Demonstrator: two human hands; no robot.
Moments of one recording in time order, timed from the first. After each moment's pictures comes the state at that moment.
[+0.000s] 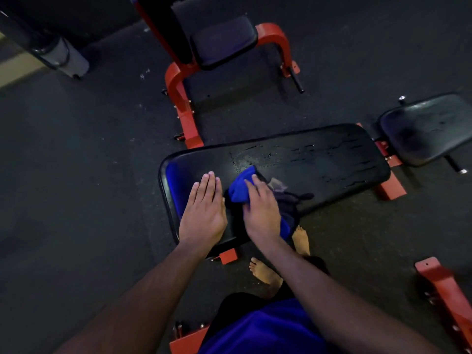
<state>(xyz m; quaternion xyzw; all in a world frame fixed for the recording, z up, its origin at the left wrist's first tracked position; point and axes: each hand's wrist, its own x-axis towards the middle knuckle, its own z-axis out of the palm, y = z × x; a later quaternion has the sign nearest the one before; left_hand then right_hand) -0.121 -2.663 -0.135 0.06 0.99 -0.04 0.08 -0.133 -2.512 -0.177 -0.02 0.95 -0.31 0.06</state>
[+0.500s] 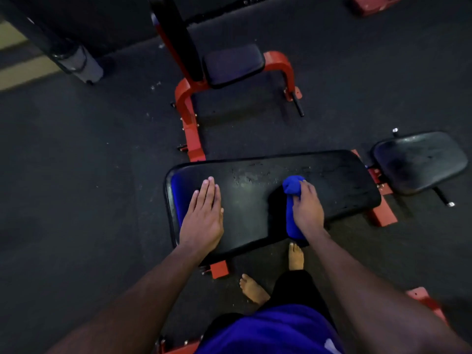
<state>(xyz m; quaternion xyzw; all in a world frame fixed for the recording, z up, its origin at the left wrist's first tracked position) -0.123 -2.660 -0.126 0.05 1.00 -0.02 0.08 -0.195 -2.398 -0.190 0.09 0.93 -0.35 0.11</state>
